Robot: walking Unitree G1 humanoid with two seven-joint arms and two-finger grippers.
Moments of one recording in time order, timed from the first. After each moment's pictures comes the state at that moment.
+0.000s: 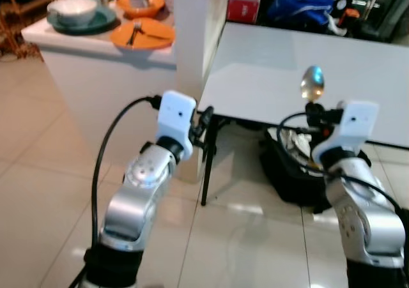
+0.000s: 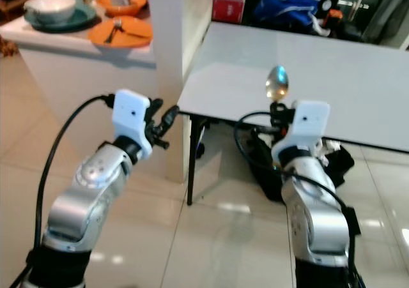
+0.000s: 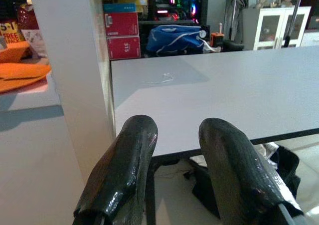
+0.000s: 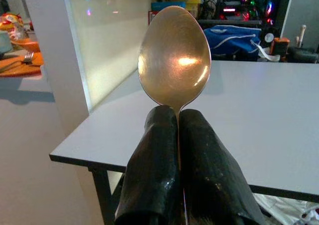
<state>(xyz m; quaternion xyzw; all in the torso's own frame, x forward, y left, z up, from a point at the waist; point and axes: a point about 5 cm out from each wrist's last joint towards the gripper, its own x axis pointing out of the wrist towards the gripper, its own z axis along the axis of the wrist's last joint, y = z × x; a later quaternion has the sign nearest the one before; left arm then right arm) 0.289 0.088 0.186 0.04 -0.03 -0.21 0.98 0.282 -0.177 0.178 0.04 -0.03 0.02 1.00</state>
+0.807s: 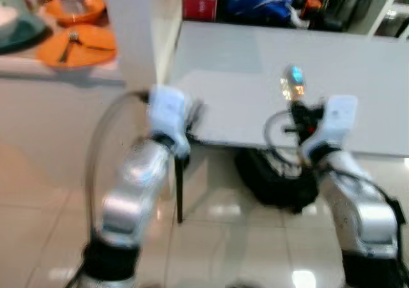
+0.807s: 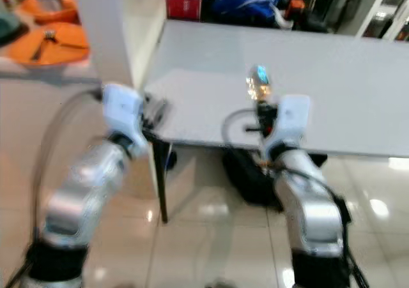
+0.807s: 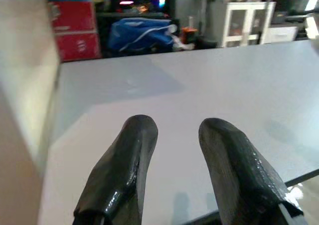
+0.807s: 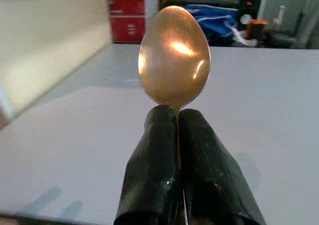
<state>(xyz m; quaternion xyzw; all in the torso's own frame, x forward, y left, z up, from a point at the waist) 0.290 0.085 0.186 0.04 -0.02 -0.21 0.98 0.290 -0.175 0.170 0.03 0.00 0.05 1.00</state>
